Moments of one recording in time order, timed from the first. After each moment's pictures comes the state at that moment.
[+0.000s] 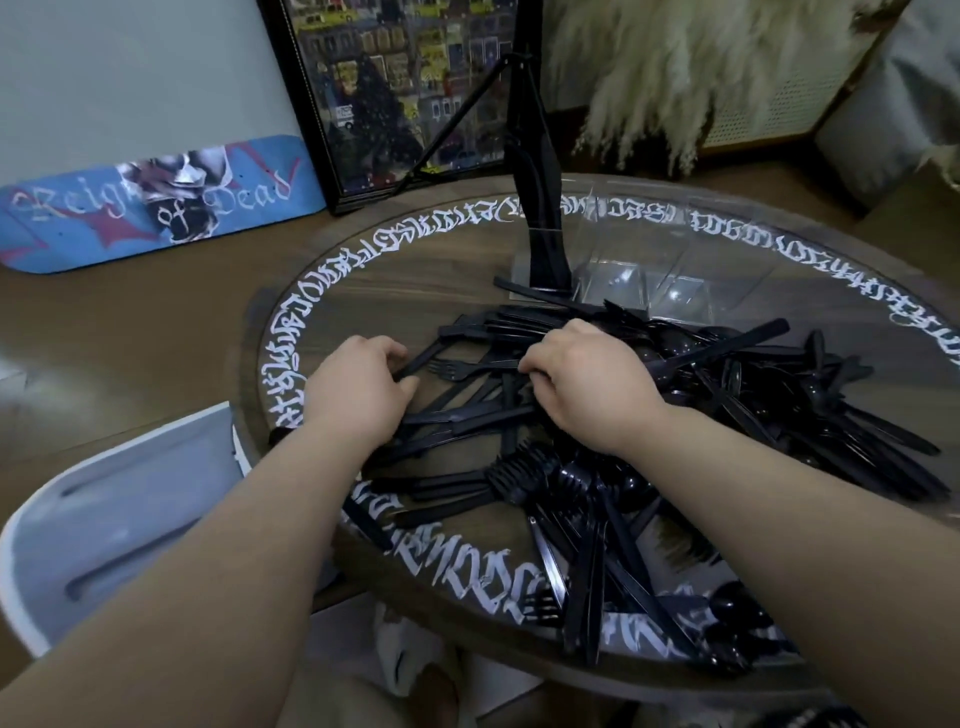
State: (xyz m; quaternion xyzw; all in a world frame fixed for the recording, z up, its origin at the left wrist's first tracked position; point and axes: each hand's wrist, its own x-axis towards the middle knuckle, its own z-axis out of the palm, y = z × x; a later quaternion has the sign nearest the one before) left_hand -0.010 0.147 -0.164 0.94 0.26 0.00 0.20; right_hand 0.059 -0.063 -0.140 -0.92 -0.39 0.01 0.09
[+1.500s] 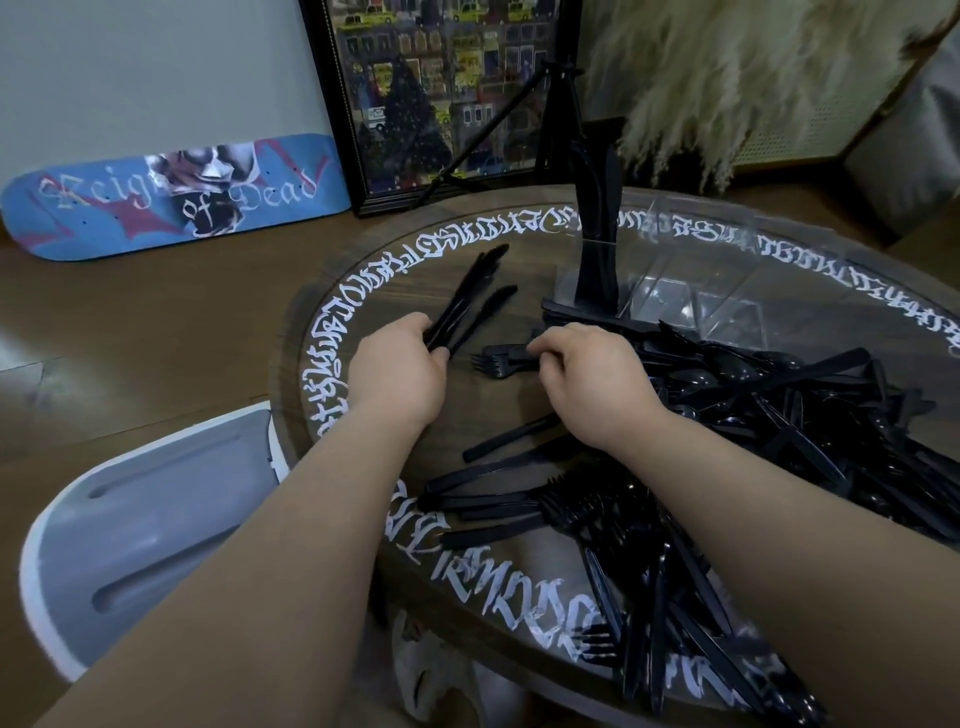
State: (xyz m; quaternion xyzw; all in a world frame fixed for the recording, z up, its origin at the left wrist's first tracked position) left_hand 0.006 0.162 -0.154 0.92 0.27 0.07 0.26; right_hand 0.057 -0.009 -0.138 -0.94 -0.28 0.05 0.20
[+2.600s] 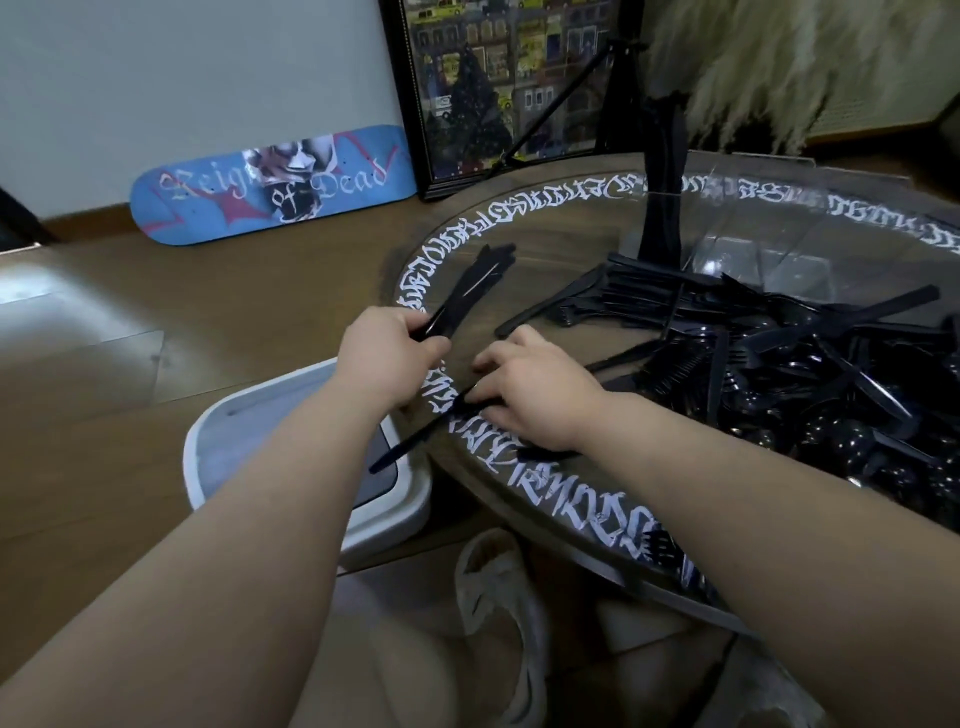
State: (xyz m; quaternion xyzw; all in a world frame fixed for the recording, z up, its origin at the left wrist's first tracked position) left_hand -0.083 0.202 -0.130 0.88 0.30 0.04 0.36; right_hand -0.013 0.047 -0.151 -0.84 -0.53 0.11 0.07
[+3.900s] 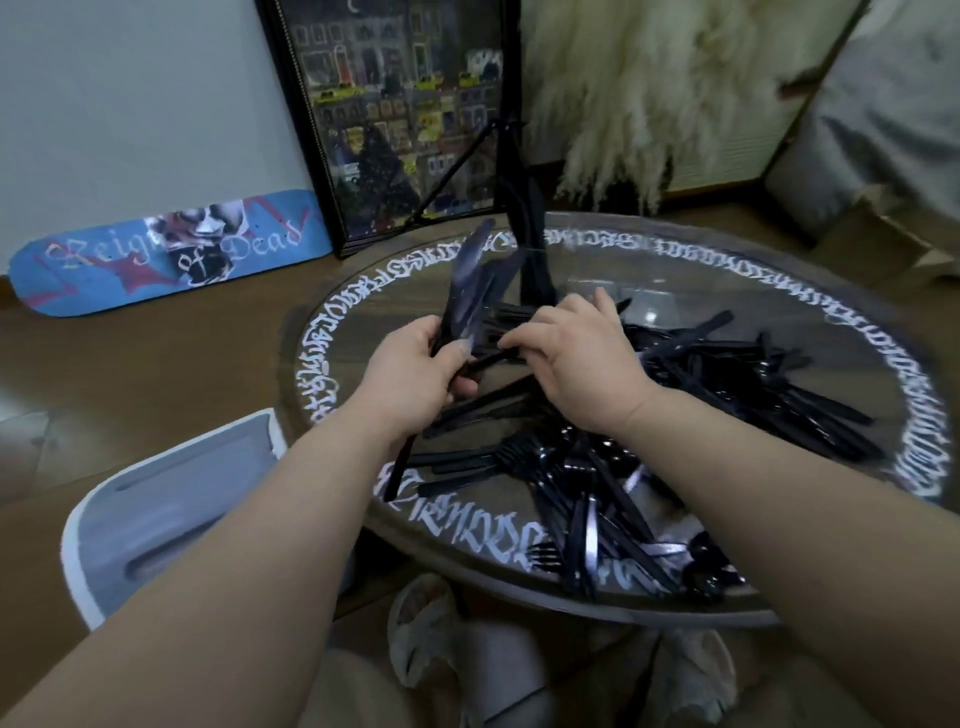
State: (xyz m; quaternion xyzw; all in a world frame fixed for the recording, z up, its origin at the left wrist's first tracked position) left_hand -0.051 0.101 -0.092 0.80 0.15 0.03 0.57; right_hand 0.012 -0.060 -0.093 -0.91 -0.38 -0.11 0.13
